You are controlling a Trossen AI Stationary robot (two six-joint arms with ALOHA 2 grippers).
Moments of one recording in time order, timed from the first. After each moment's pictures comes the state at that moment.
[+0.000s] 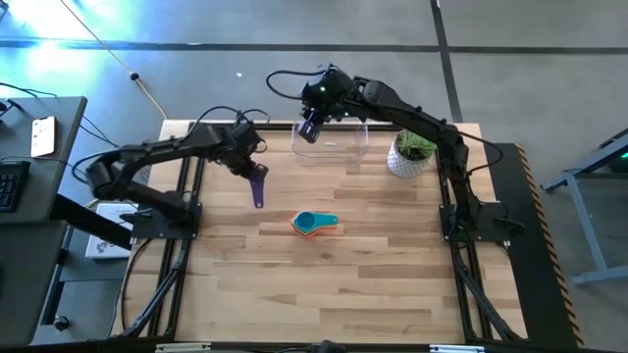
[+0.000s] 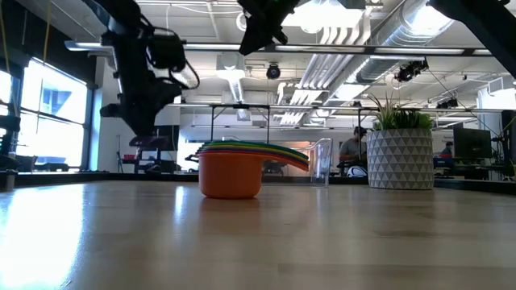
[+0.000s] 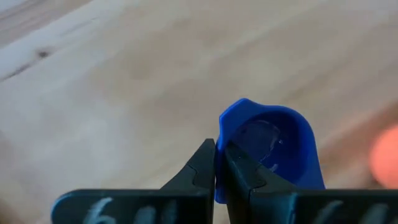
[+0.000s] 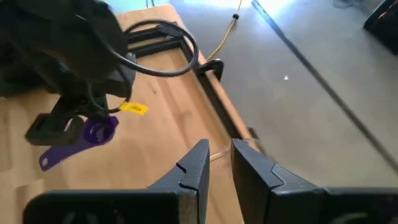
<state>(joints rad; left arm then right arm) 0.59 1.36 0.90 -0.85 0.05 -0.48 -0.37 2.07 2.36 -0.97 0.10 -0.04</state>
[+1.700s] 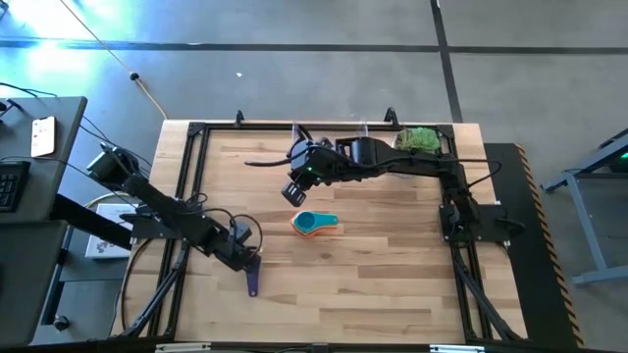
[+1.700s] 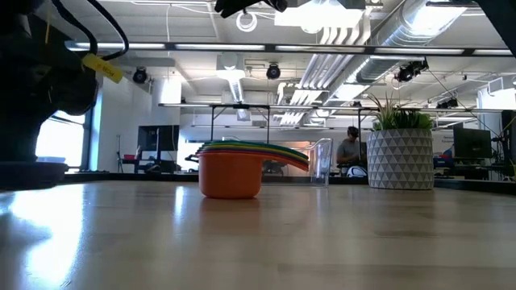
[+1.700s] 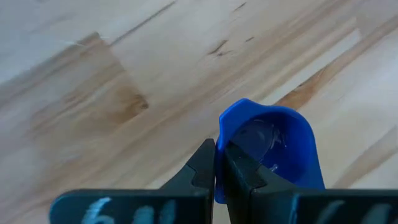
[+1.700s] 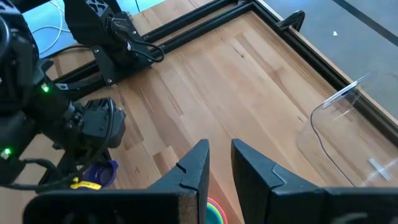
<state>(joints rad) -0.57 1.35 0.58 -0.44 -0.14 -1.59 0.02 2.07 2.36 -1.08 0.29 0.46</state>
